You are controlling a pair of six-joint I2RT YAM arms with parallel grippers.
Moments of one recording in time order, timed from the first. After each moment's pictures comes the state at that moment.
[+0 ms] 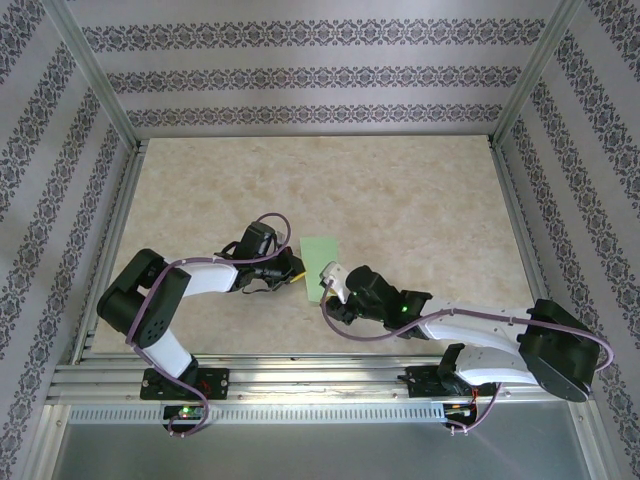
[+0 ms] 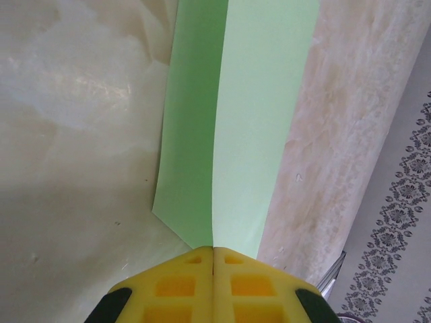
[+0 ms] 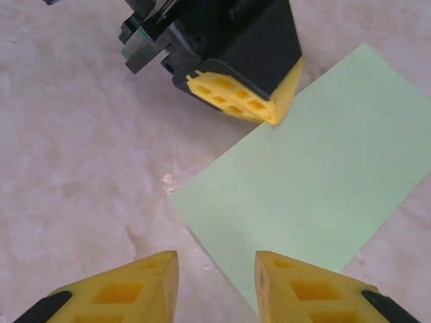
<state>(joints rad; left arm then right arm) -0.50 1.64 0.67 0.16 0.51 -1.10 0.99 1.20 0.48 0.03 0.03 0.04</state>
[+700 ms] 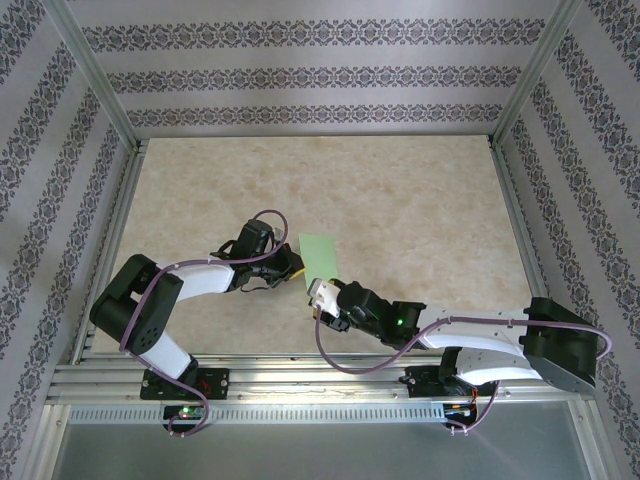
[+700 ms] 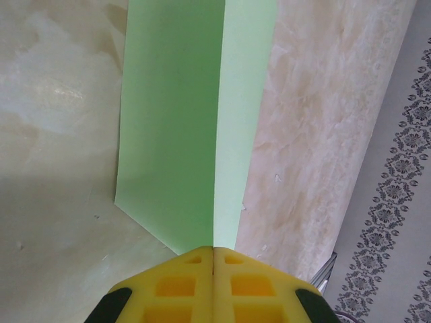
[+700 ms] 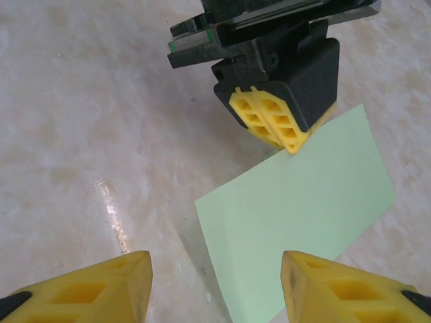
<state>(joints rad) -0.50 1.59 0.67 0.15 0.50 -1.10 1.16 1.20 0.48 0.08 0.24 -0.18</state>
